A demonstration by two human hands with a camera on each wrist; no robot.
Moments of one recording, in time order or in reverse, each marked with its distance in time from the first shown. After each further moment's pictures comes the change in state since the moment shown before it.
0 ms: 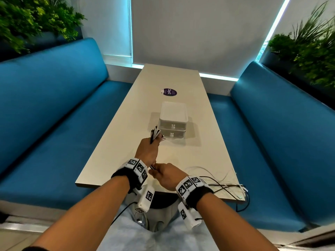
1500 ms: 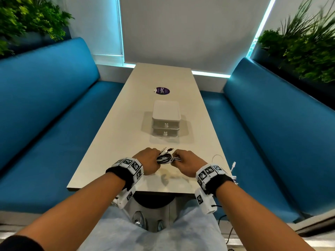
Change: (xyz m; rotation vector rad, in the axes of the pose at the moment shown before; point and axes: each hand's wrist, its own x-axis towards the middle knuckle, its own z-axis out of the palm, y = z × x) left_hand 0.005 -0.011 0.006 1.110 -0.478 0.328; right_hand -0.021 0.060 -0.056 0.047 0.179 0.080
